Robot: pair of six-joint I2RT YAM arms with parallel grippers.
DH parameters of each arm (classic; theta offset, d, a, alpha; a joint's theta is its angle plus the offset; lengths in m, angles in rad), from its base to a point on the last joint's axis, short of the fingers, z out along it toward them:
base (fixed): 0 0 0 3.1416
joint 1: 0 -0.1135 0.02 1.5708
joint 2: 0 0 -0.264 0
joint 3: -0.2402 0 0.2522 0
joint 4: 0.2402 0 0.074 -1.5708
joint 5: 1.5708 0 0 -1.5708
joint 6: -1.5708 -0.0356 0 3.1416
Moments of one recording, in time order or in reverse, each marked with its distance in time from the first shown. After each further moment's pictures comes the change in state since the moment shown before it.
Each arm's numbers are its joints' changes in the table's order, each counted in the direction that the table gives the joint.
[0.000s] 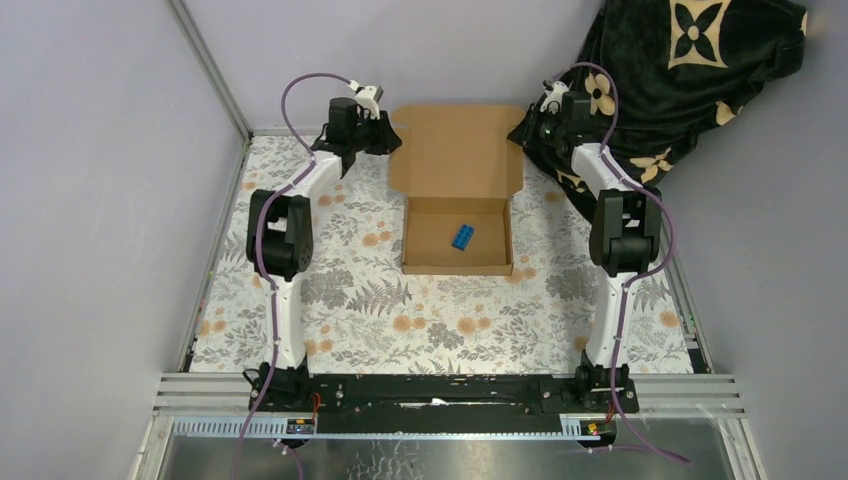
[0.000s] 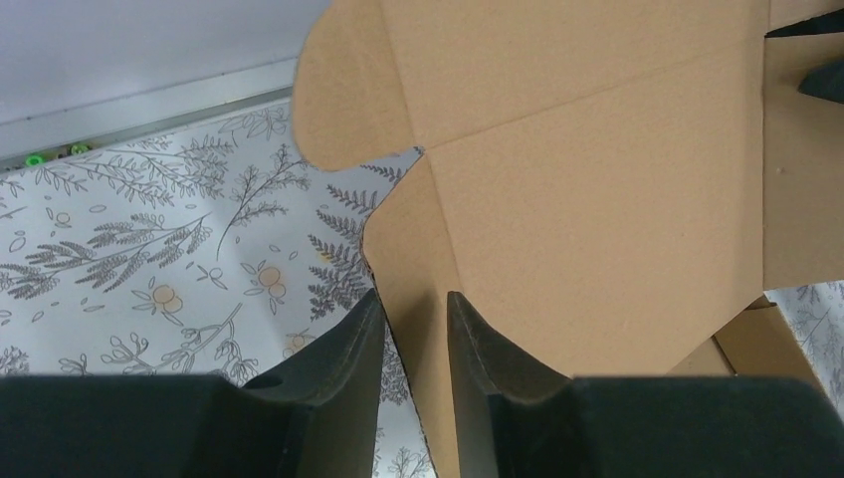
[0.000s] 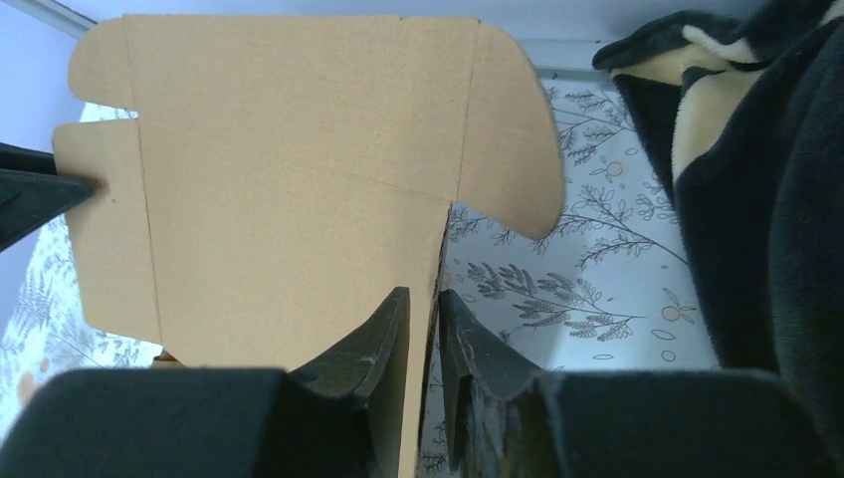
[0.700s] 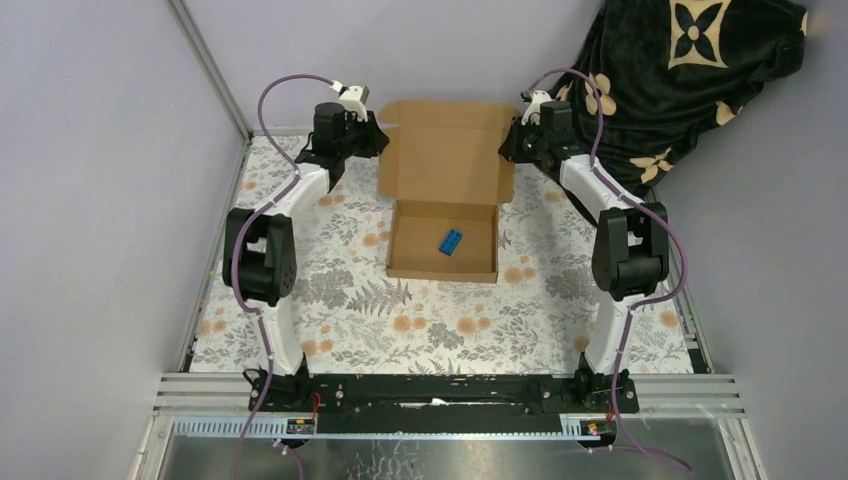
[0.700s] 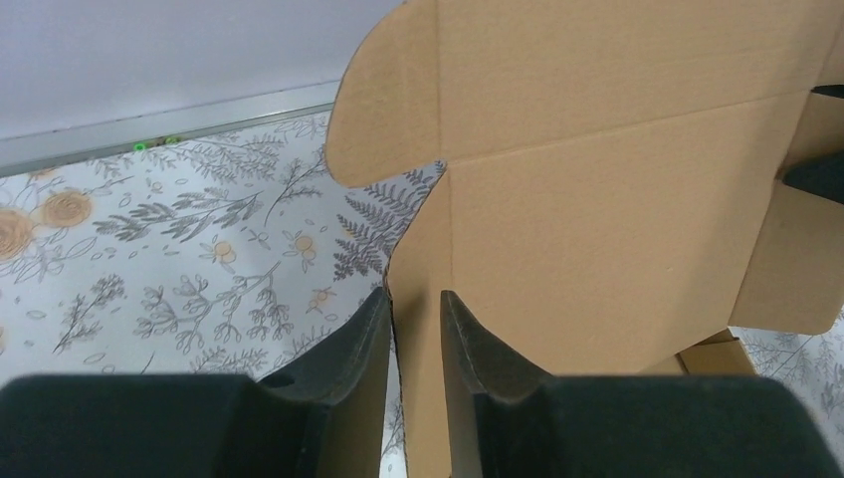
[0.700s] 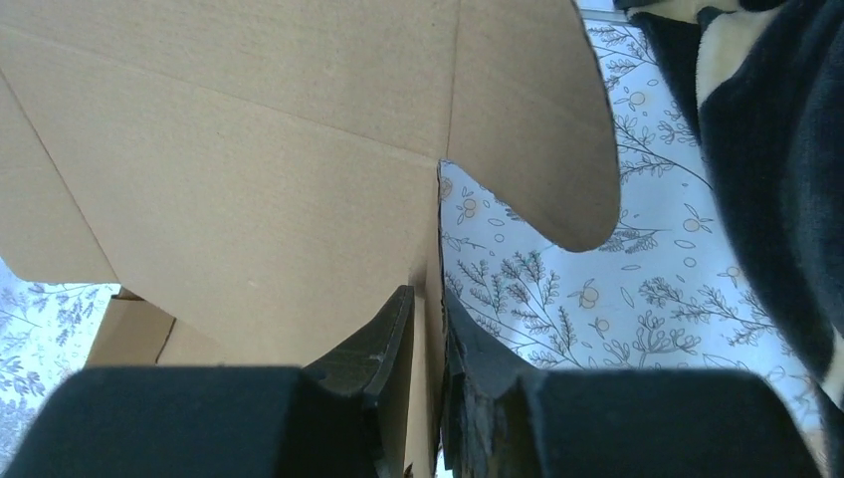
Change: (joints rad) left arm 0.010 -0.247 0.251 -0.079 -0.092 0.005; right arm -0.128 -0.204 0.204 0.063 0.211 0.107
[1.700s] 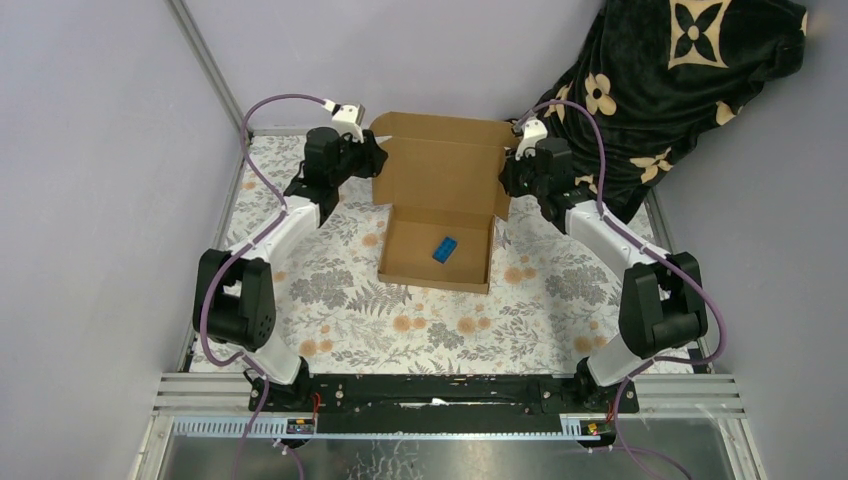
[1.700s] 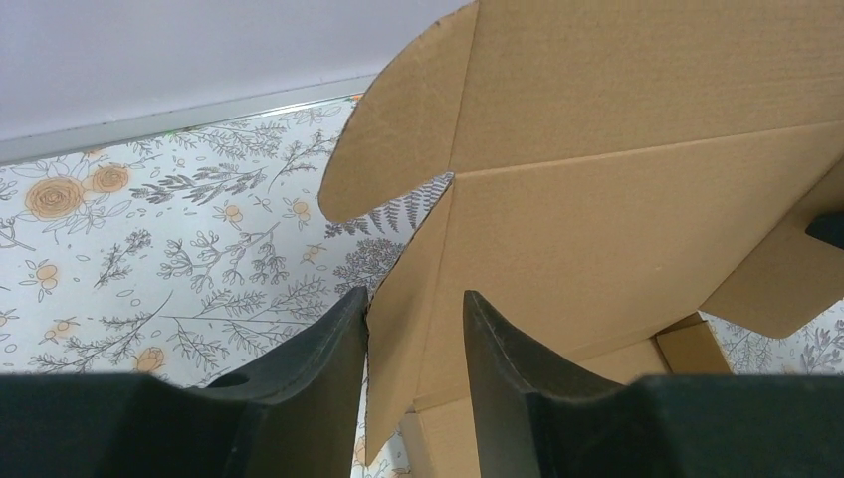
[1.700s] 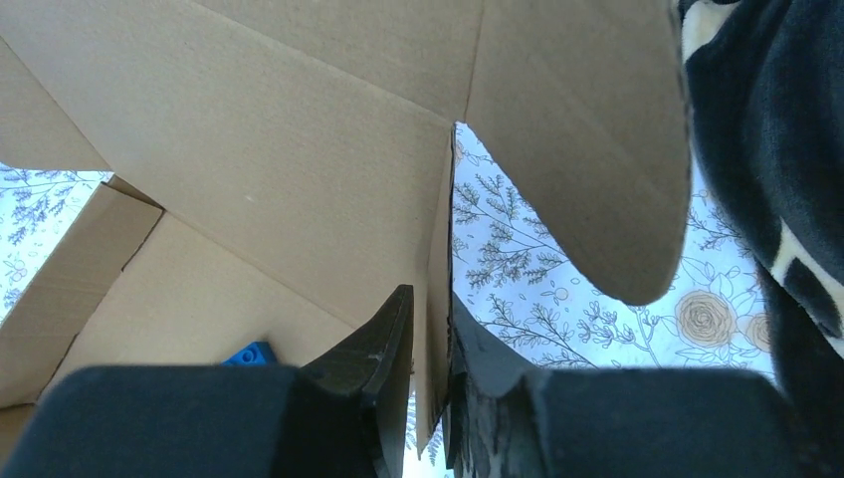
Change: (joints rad) left arm 0.062 -0.337 0.366 -0.117 -0.121 -0.025; right arm -0.125 -0.408 0.478 -0.159 0.169 0.124
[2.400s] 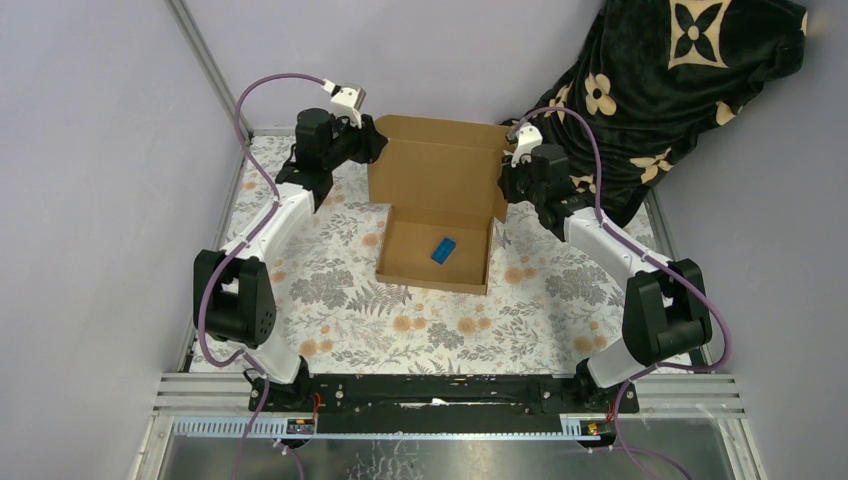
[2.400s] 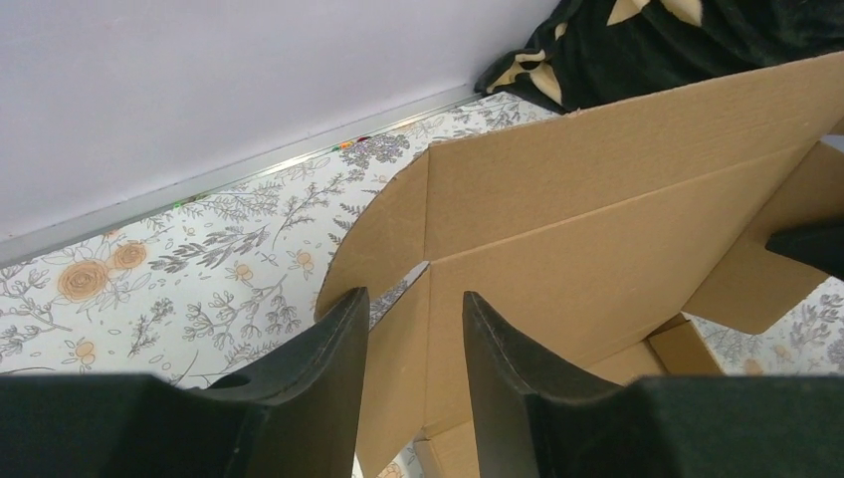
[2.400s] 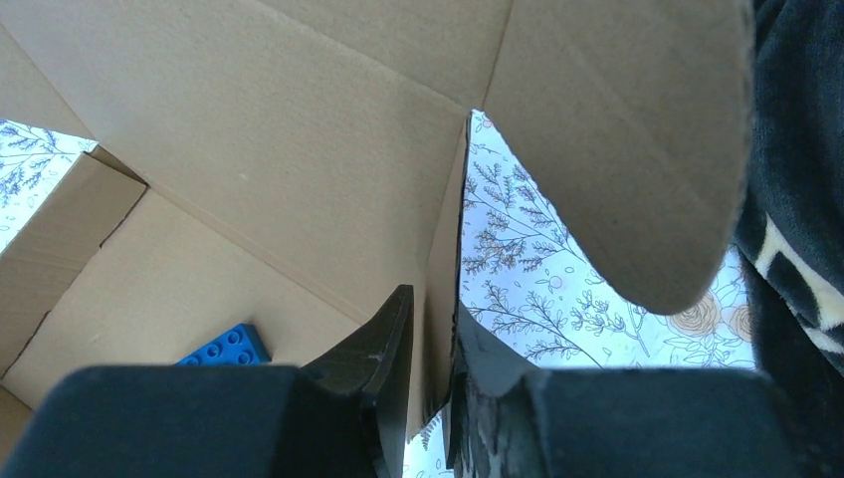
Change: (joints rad) left arm -0.032 0.009 -0.142 0.090 0.121 -0.083; right arm -0.037 -0.051 0.053 -0.005 0.050 0.052
